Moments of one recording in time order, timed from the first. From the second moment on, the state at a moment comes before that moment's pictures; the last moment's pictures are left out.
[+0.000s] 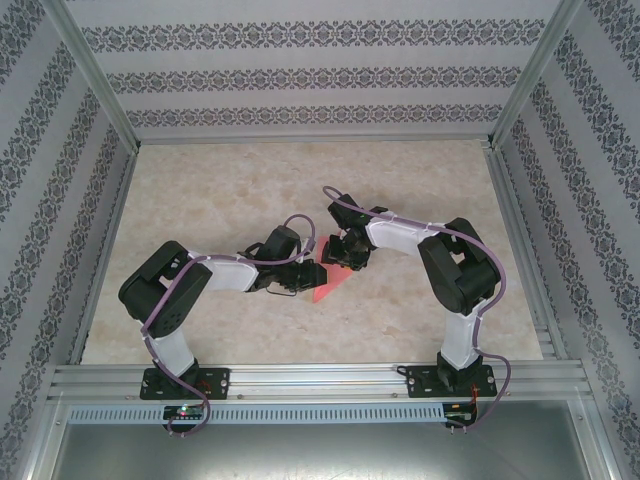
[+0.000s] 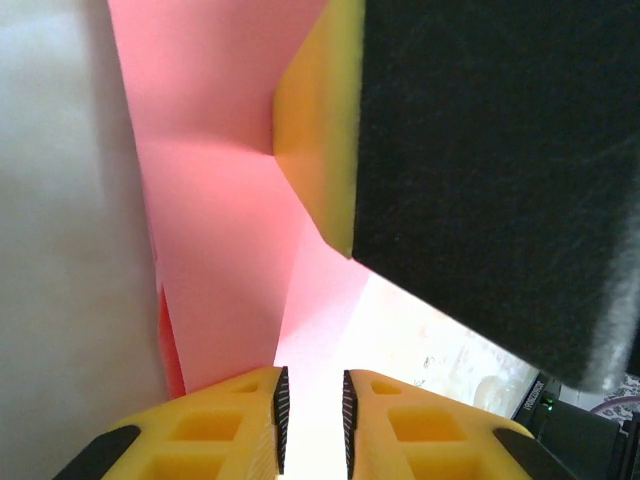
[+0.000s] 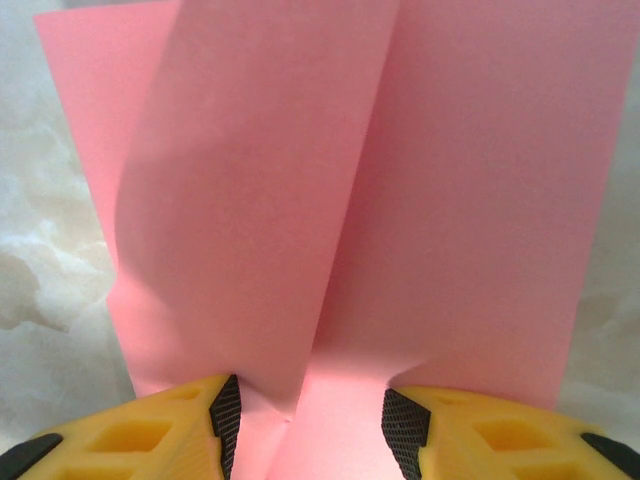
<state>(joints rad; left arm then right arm) -0.64 1.76 0.77 0.15 0.53 -0.84 0.59 1.93 1.19 -0.59 -0.22 0.76</state>
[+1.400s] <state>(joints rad) -0.64 1.79 0.80 0.04 0.46 -0.83 0.58 1.71 1.09 -0.61 -0.22 0.74</state>
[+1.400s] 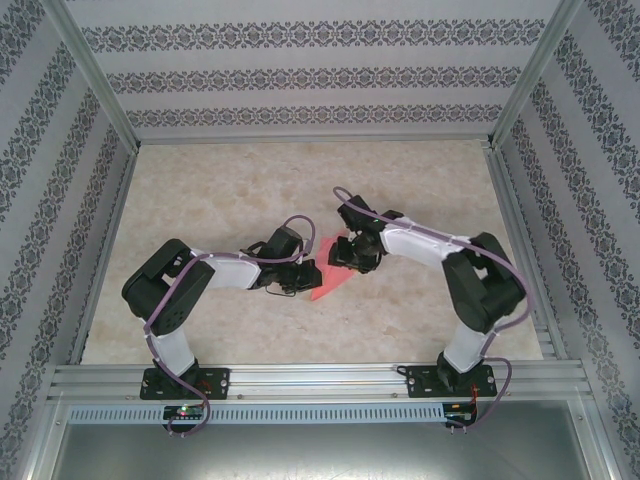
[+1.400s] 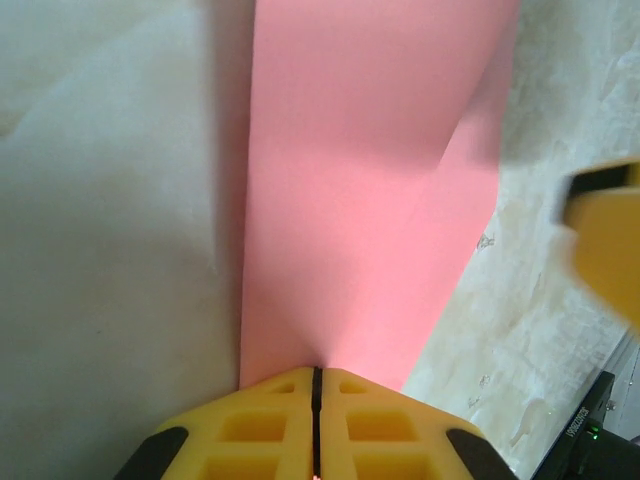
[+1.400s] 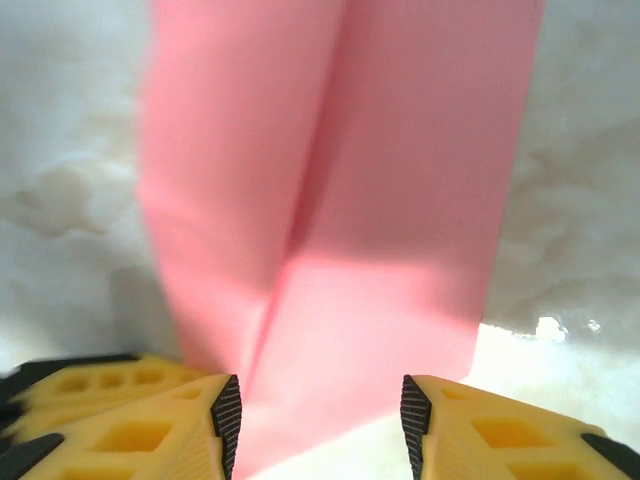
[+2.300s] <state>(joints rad) -0.64 1.80 0.87 -0.08 0.46 -0.82 0.58 1.83 0.99 -0.26 -0.46 0.70</state>
